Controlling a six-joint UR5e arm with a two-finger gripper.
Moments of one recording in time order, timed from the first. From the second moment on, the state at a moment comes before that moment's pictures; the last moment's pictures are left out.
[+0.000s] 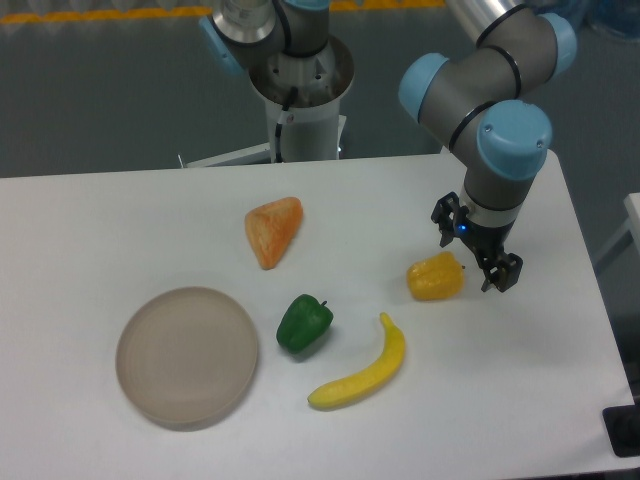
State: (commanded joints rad) arm 2.37 -1.91 -1.50 -1.24 1.59 1.58
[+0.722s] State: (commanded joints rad) arm 2.39 -1.90 -1.58 -1.22 1.59 1.70
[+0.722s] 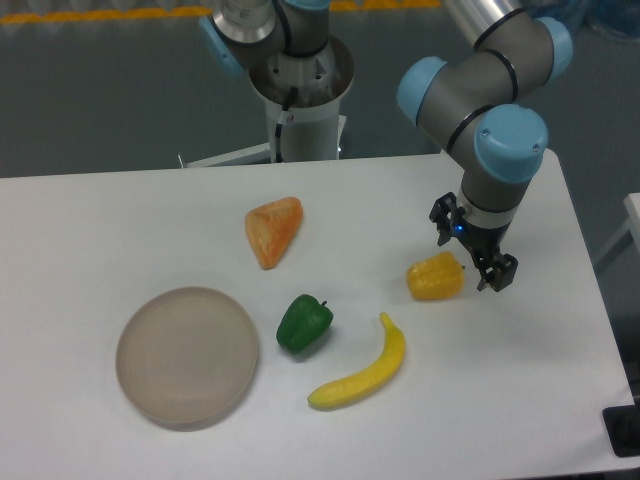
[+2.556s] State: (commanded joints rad) arm 2.38 -1.96 -1.69 -1.06 1.65 1.75
